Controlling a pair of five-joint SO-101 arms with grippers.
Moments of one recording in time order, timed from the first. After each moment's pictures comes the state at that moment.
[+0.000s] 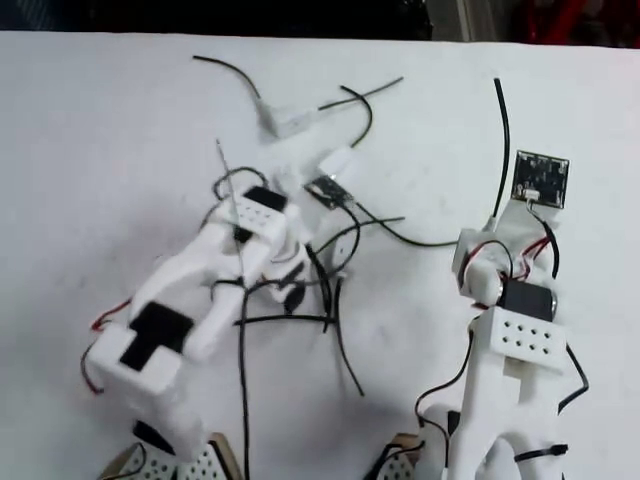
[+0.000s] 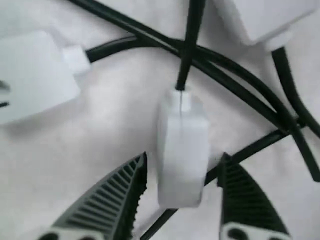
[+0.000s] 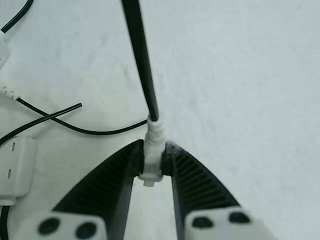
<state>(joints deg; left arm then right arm) 18.6 14.0 19.1 70.5 -17.8 13.1 -44.3 54.8 46.5 3.6</state>
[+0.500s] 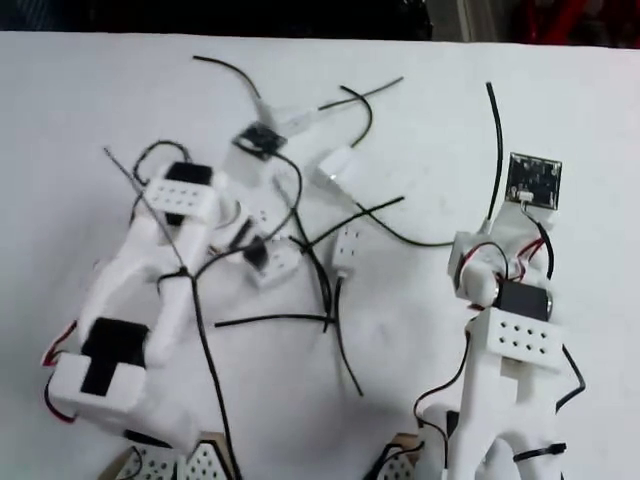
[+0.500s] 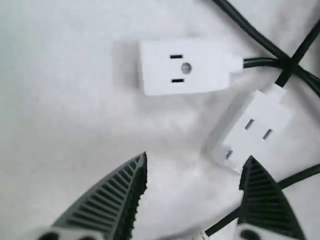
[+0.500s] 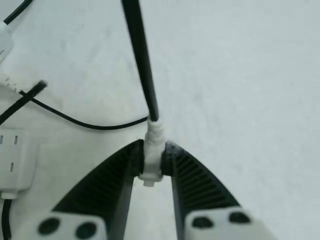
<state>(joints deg) 3.6 5.8 17.9 68.1 -21.1 12.0 -44.3 55.8 46.5 3.6</state>
